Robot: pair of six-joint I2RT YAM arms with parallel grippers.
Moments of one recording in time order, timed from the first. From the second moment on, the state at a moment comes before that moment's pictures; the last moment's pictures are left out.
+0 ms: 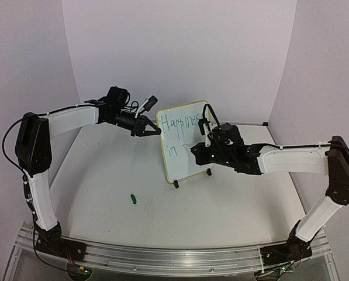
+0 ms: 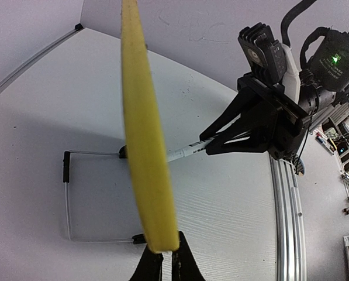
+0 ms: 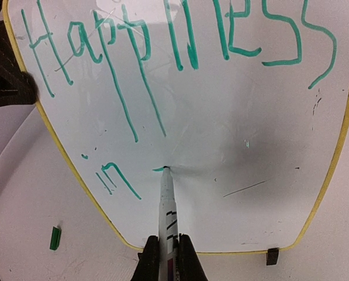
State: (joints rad) left arm -0.49 1.93 1.63 -0.42 0.97 0.26; right arm 0.81 1.62 1.04 0.09 0.16 0.35
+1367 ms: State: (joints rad) left arm -0.49 1.93 1.63 -0.42 0.96 0.26; right arm 0.80 1.63 1.05 0.09 0.11 0.34
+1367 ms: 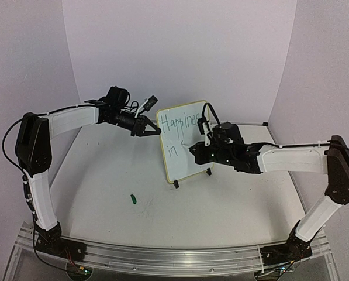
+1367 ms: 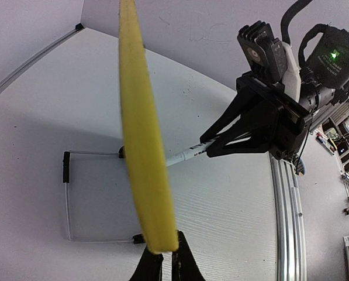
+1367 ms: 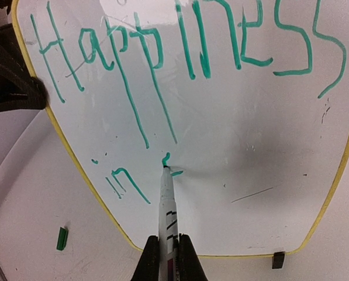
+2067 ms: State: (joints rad) left arm -0.49 1.93 1.63 -0.42 0.97 0.26; right arm 0.80 1.63 0.99 0.10 0.13 0.38
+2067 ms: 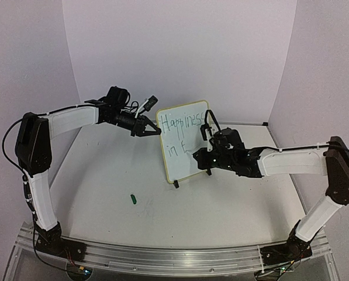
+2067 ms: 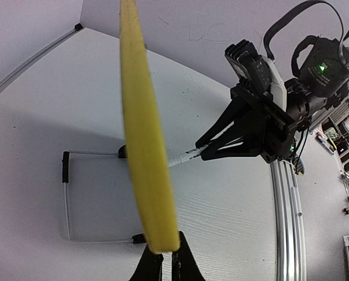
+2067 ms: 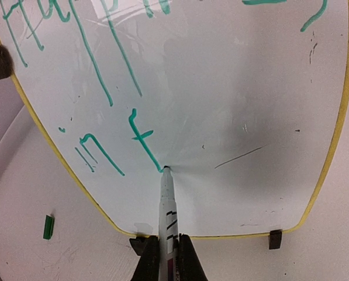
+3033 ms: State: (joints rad) left arm -0.49 1.93 1.63 -0.42 0.97 0.26; right arm 0.80 1.59 1.05 0.10 0.17 0.33
